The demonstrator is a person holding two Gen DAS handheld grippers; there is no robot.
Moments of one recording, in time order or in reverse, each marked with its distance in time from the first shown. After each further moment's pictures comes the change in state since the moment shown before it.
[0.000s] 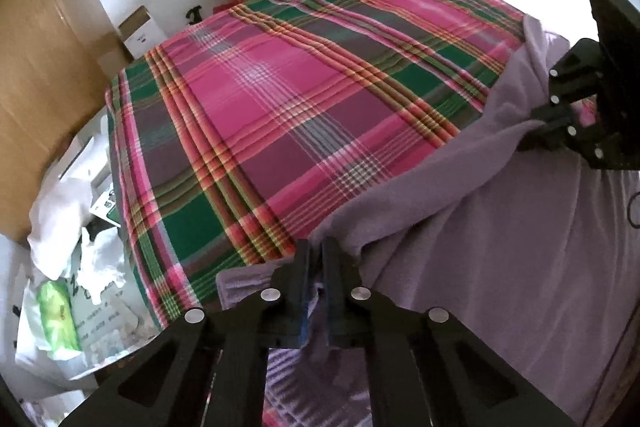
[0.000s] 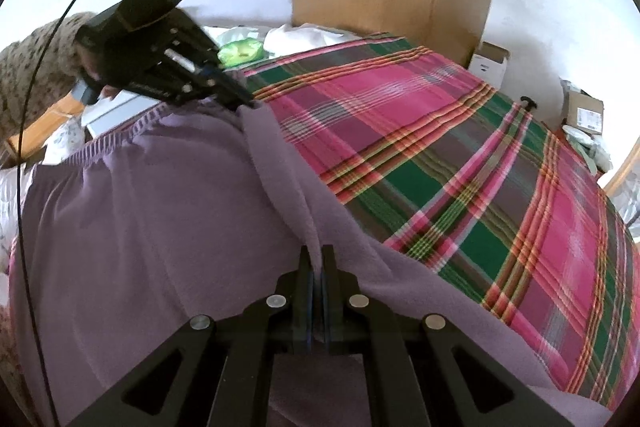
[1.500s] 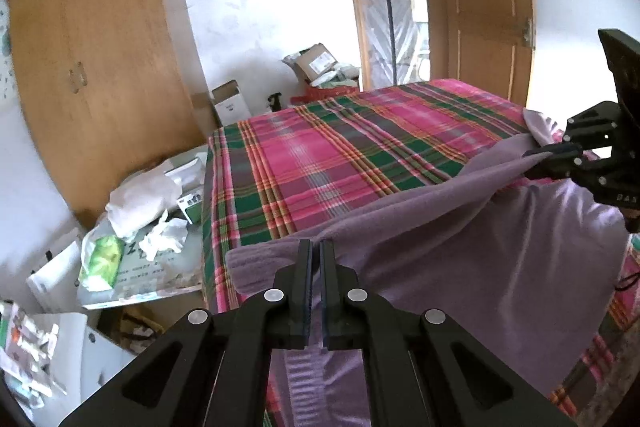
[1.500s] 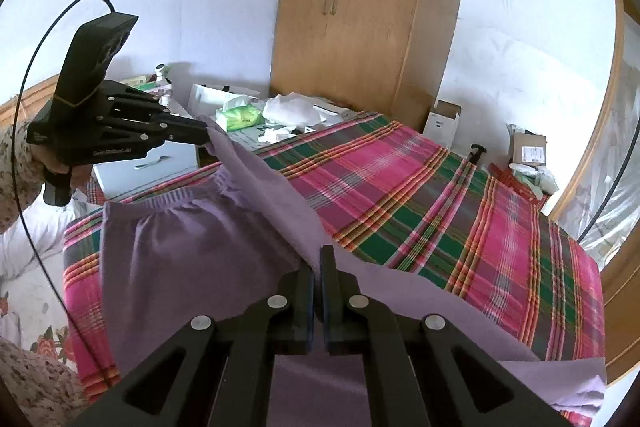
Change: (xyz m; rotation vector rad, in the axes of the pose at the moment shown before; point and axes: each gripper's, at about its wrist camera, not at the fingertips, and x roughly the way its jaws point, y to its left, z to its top) left arm -0.153 -0.090 -0.108 -0.188 -0.405 0.211; right arm -0.125 0.113 -0.023 0.027 -0.214 -0.170
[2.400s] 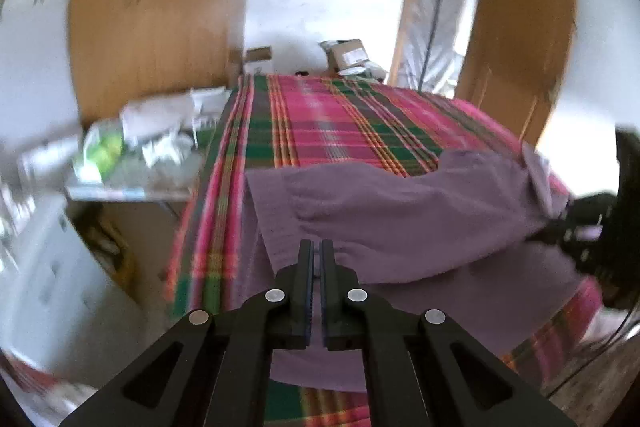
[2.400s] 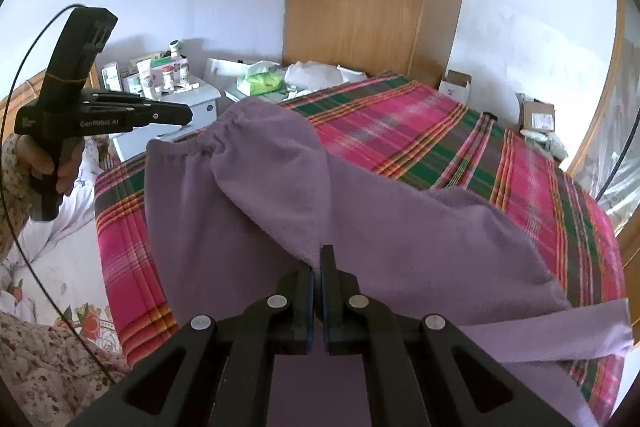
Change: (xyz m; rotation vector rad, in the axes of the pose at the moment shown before) left arm -0.037 0.008 -0.087 -0.388 0.030 -0.059; right arm -0.011 0.049 -0.063 0.040 0.085 0.035
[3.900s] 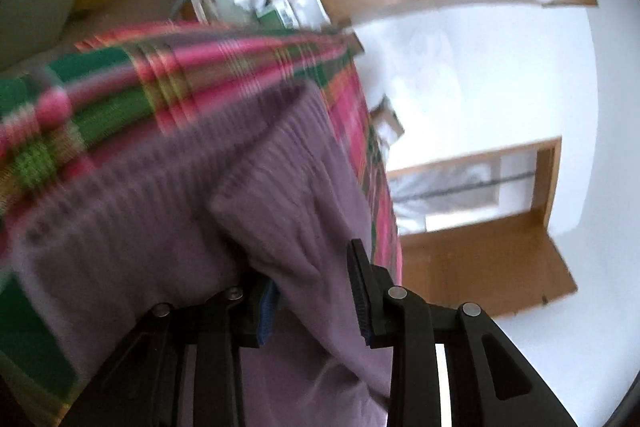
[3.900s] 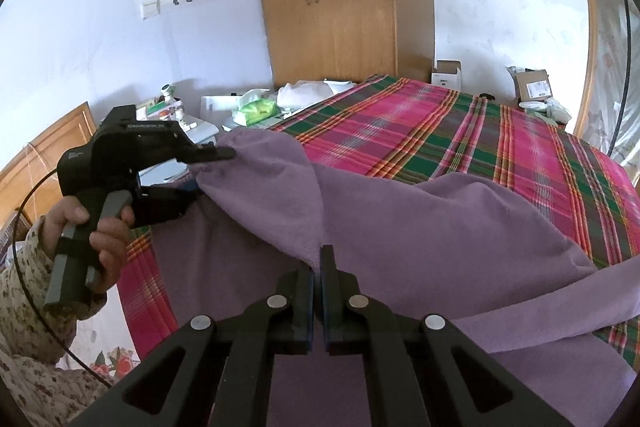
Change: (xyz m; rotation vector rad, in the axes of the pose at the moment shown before) left arm 0.056 0.047 -0.045 -1.019 -0.092 -0.313; right arm -0.005 -0.021 -0.006 0.176 -0.077 0.064
